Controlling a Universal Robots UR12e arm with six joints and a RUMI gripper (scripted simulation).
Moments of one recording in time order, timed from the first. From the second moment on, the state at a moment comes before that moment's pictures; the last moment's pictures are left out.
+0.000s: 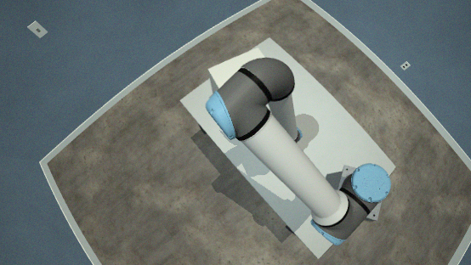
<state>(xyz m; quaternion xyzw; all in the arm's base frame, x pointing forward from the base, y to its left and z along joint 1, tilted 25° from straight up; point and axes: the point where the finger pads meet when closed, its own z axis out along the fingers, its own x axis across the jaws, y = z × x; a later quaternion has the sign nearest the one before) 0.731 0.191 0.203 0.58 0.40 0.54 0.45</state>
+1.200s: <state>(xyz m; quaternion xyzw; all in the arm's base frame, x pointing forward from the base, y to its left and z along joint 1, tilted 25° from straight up) 0.729 0.191 0.204 0.59 0.40 0.54 0.45</state>
